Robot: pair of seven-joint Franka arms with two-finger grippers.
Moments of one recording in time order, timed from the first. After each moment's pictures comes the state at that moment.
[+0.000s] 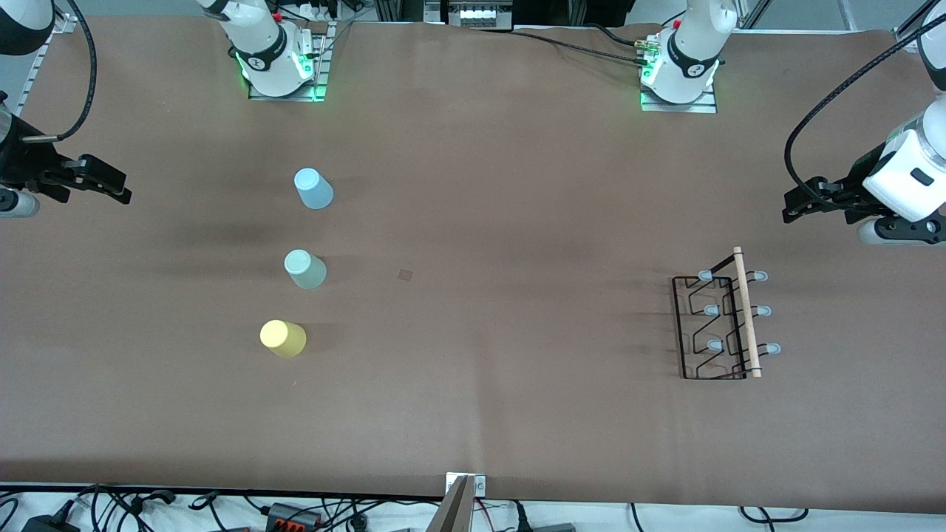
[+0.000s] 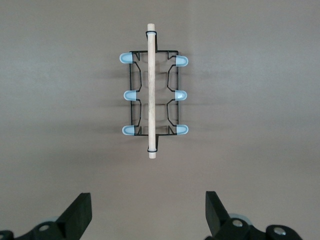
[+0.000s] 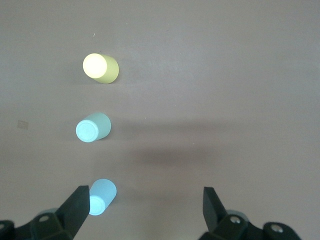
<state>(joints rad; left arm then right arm) -0.03 0.08 0.02 -1.62 -0.01 1.66 -0.02 -0.05 0.01 0.01 -1.69 0.00 1.69 -0.03</state>
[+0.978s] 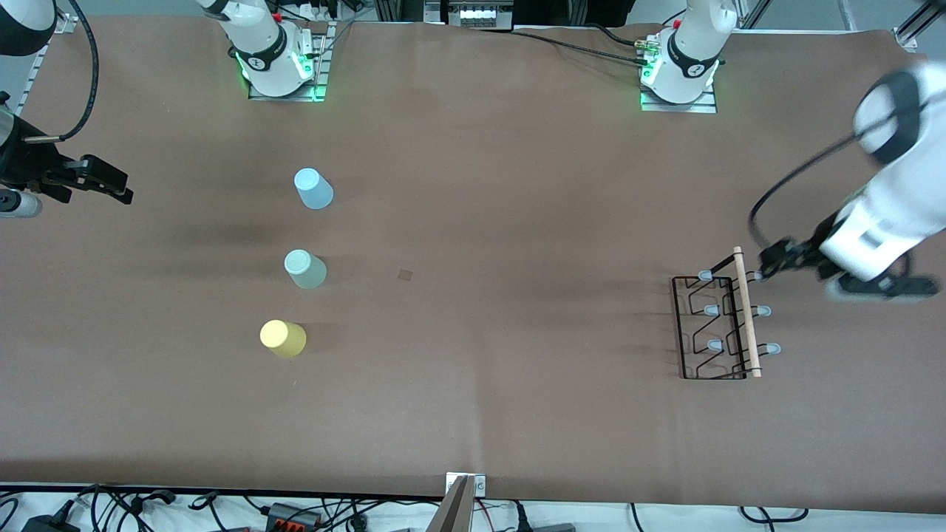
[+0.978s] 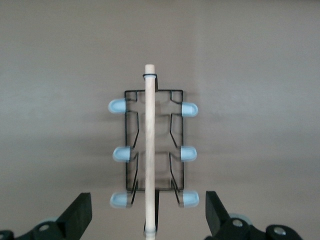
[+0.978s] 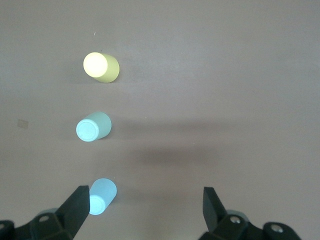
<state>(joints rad) -0.03 0.25 0.02 -1.75 -0.01 2.09 -0.01 -0.05 0.01 0.01 -1.70 0.00 1.69 -0.03</state>
